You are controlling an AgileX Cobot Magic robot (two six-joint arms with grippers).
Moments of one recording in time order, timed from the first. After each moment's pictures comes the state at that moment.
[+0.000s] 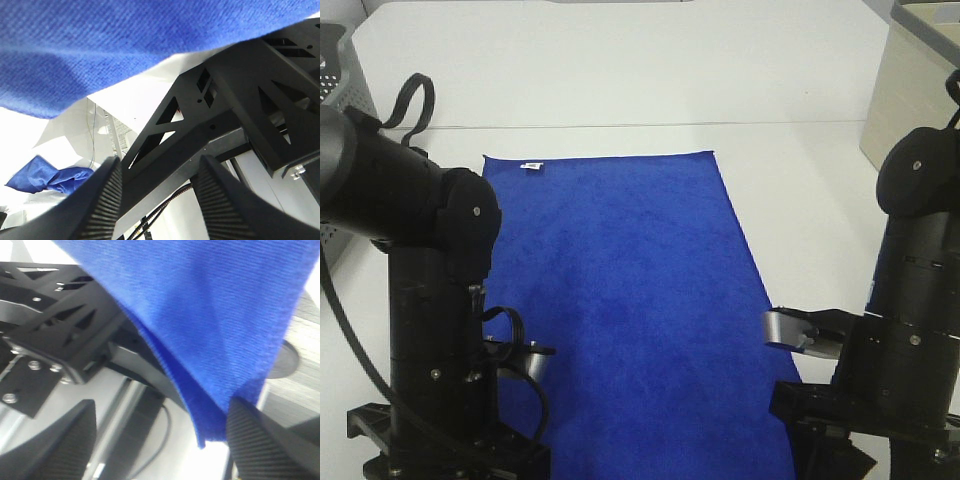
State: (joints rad) left arm -0.62 2.02 -0.98 -0.46 1.21 0.08; right arm 0.38 1.81 -0.75 0.52 1.21 -0.19
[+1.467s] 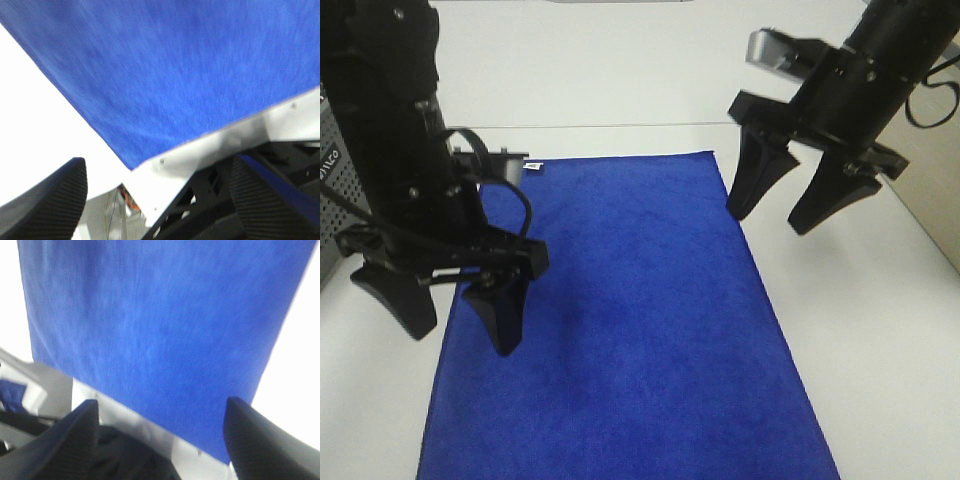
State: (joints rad) left arm -0.50 1.83 -1.24 -0.26 1.22 -0.10; right arm 0.26 1.81 -1.38 0.45 1.22 -0.14
